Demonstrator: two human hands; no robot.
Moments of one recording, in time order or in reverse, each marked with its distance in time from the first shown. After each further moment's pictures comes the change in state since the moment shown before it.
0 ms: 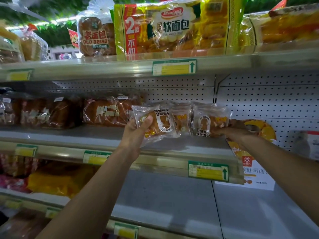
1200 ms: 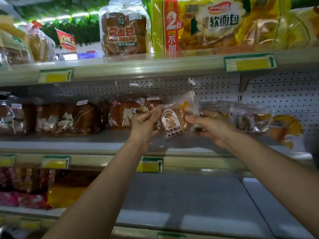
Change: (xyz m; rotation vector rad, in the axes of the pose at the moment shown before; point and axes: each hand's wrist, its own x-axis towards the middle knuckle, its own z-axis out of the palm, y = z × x) left_hand 0.044 0.046 -0.119 0.028 -0.061 -0.031; right_hand -0.110 -0.129 0.190 0.406 -0.227 -0.085
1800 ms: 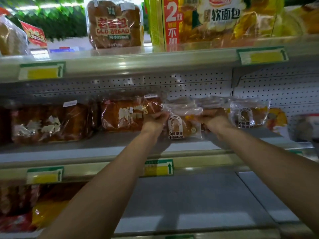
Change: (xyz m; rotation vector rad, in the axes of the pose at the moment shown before) left_hand 0.052 -0.016 0.006 0.155 -0.040 -0.126; right_hand 0.041 0.027 0.008 -0.277 0.393 0.018
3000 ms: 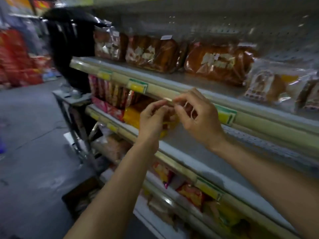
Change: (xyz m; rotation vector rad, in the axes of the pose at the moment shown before) left_hand -0.195 -0.078 -0.101 -0.186 0.638 0.075; right_hand -0.164 0.028 0.119 0.000 -0.526 -1.136
